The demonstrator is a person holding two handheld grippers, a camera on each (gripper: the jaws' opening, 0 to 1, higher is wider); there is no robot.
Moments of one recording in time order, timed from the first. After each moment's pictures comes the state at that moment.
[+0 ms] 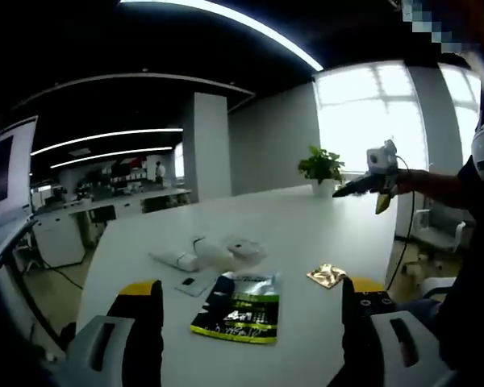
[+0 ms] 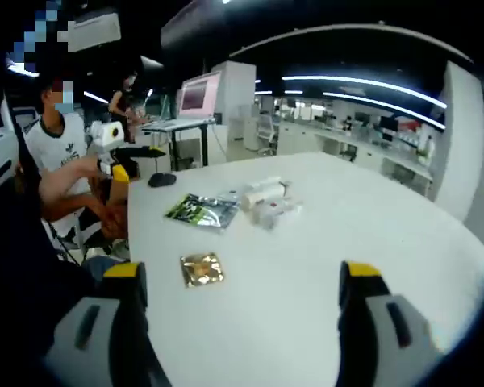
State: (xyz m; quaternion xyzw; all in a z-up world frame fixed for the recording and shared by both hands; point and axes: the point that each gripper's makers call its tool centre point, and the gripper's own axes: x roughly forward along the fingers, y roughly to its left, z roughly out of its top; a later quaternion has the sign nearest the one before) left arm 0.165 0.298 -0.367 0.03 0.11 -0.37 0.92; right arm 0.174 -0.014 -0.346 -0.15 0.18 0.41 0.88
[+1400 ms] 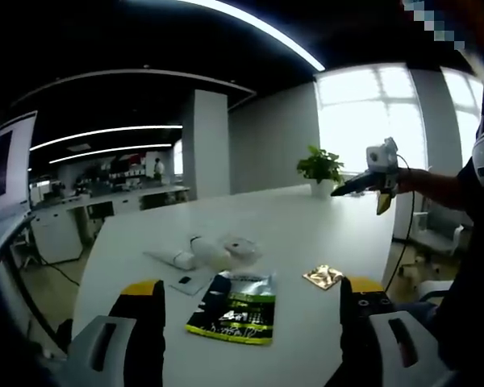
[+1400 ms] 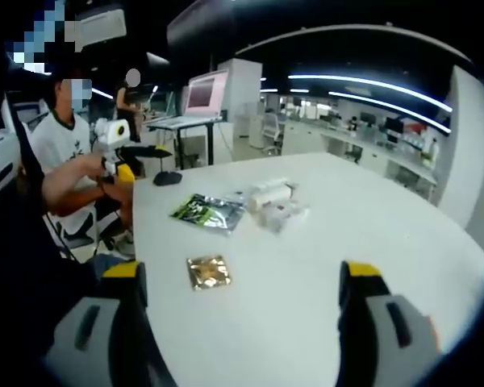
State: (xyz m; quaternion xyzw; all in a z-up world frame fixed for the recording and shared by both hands) left arm 0.163 0.292 -0.366 0.03 0.11 -0.38 0.92; right arm 0.168 -0.007 -0.352 -0.14 0.19 0.42 0.87
